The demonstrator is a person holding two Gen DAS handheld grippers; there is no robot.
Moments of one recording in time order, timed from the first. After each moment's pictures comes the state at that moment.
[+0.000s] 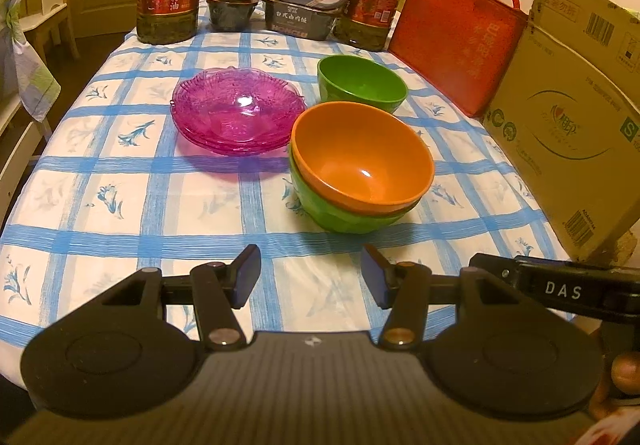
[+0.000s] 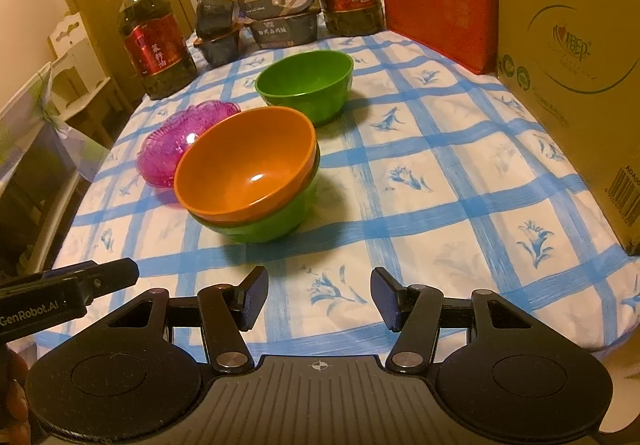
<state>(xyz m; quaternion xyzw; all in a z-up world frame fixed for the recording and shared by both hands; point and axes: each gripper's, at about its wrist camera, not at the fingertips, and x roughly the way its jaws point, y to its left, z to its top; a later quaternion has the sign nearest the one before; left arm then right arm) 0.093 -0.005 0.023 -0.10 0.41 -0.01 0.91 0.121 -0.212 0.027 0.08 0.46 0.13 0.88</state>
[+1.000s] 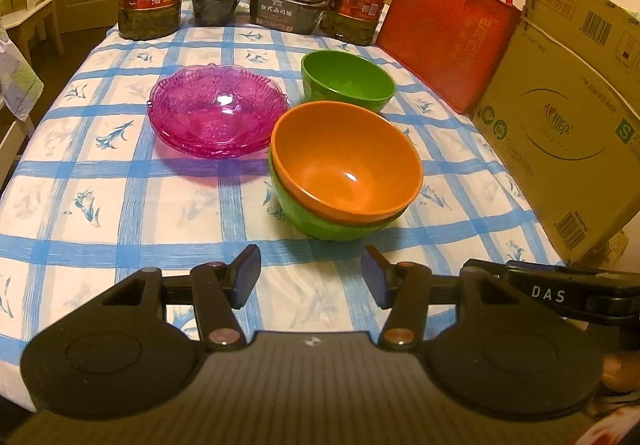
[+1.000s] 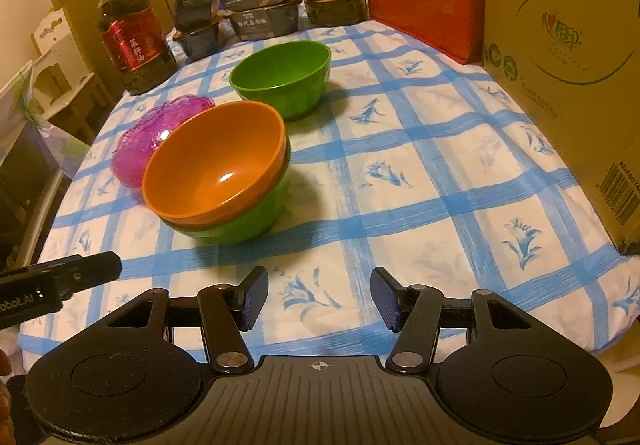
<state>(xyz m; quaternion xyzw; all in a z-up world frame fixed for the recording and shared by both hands) 0.114 -0.010 0.020 -0.11 0.42 -0.03 0.90 0.137 -0.225 0.018 0.07 0.47 0.11 0.87</state>
